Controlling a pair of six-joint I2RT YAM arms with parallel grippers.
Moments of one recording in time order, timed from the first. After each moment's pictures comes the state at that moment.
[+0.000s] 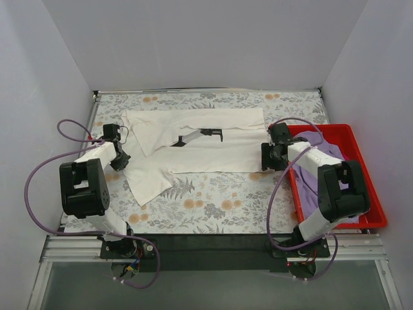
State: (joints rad) left arm 0.14 1.66 0.96 -0.46 -0.27 -0.64; right arm 0.27 1.58 0.93 -0.51 0.04 0.24
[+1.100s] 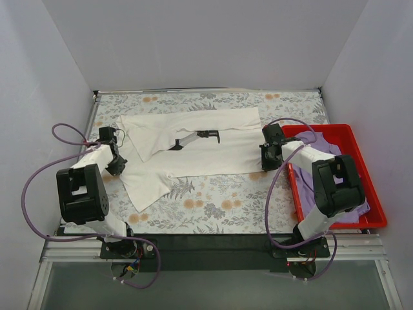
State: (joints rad) left arm 0.17 1.60 0.92 -0.54 -0.29 -0.64; right arm 0.31 1.65 0.94 -0.47 0.09 0.26
